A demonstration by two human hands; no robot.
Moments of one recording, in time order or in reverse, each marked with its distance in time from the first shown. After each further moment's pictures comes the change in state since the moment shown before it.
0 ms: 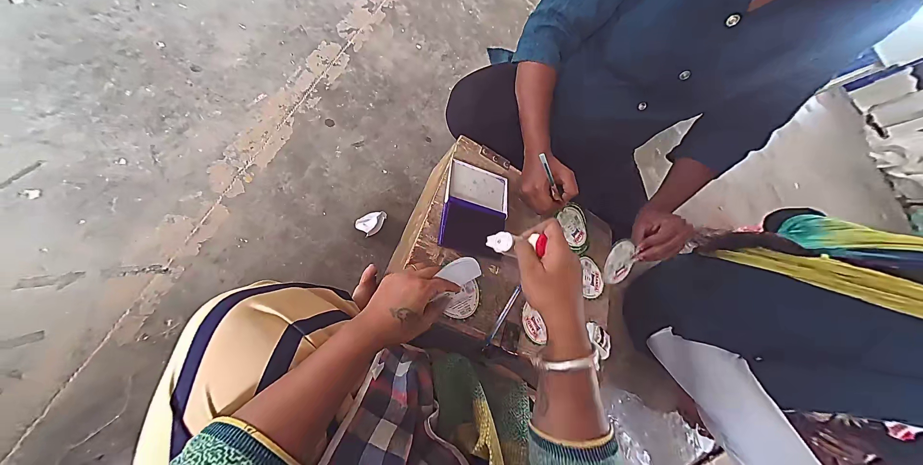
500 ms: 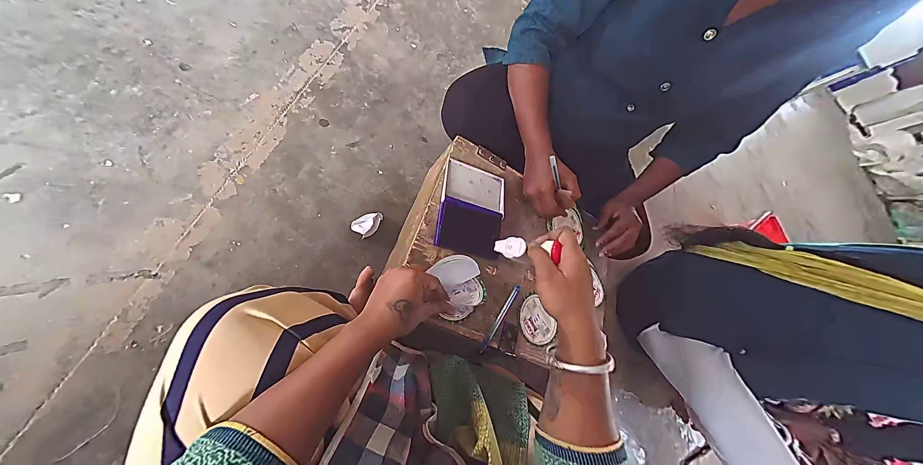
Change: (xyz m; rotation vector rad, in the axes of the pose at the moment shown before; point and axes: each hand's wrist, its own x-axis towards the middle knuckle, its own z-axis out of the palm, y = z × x) left_hand 0.008 0.002 -0.006 -0.117 -0.010 -0.163; right_hand 0.002 0.022 -0.008 0.116 0.027 0.036
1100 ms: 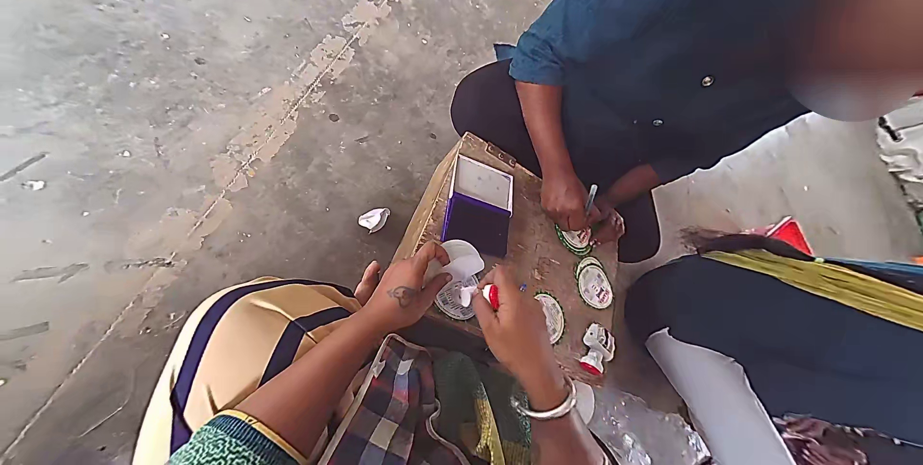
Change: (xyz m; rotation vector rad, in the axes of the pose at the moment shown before) left_hand 0.002 -0.008 0.004 -0.165 0.137 -0.066; right_hand -0.055 0.001 0.046 -0.183 -0.228 -0.240
